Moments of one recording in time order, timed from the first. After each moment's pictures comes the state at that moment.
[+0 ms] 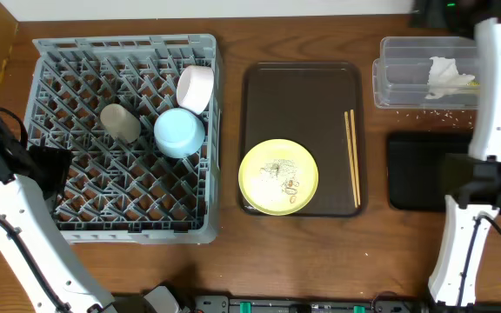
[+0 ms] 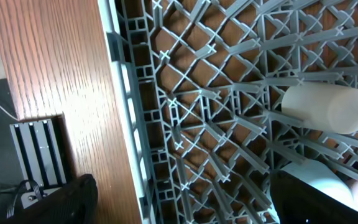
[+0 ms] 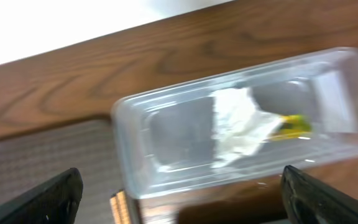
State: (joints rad) left arm 0.67 1.38 1.51 -1.41 -0.11 -0.78; right arm -0.02 2.38 2.88 -1.50 0.05 0.25
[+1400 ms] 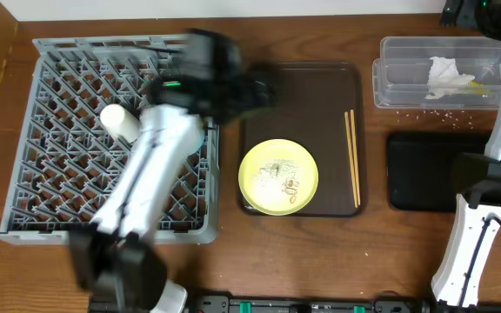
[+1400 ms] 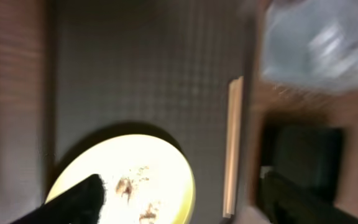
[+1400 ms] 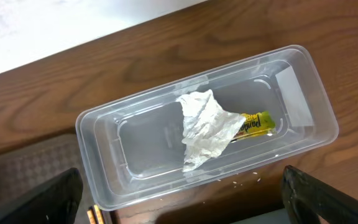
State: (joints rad) left arm -0.33 1.73 1.51 -0.81 0.30 -0.56; right arm -0.09 2.37 2.88 -1.51 0.08 0.25
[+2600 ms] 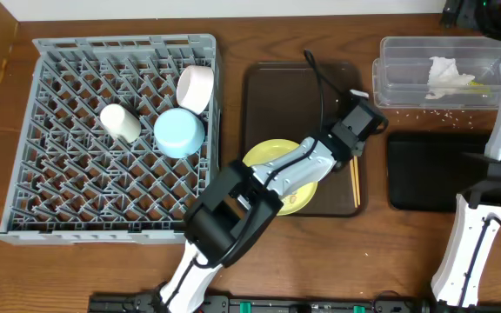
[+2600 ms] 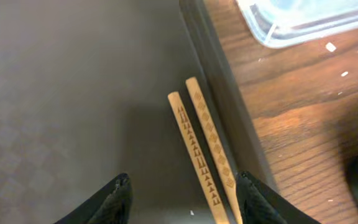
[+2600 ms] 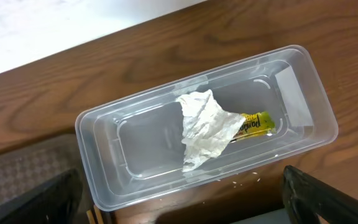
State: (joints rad) left arm -0.82 2.18 1.51 -0.24 -0.29 -0.43; right arm -0.09 2.37 2.88 -1.51 0.08 0.25
